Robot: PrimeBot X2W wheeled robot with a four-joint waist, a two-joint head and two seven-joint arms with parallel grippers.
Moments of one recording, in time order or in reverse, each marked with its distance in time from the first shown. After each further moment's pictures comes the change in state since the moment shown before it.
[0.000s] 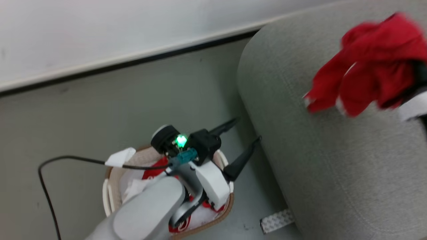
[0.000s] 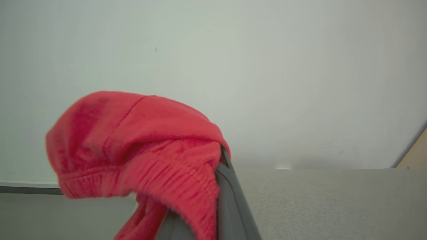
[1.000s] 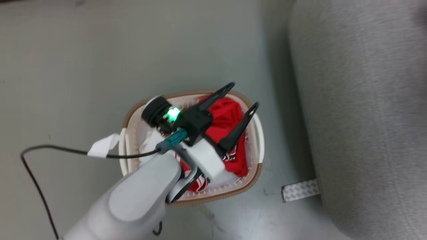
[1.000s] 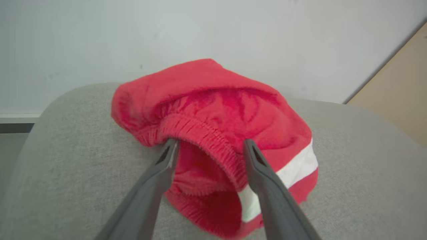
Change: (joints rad) left arm -0.140 -0.001 0.013 0.050 0.037 -0.024 -0.115; right arm -0.054 0.103 -0.686 0.221 -0.579 0.000 -0.006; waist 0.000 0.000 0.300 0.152
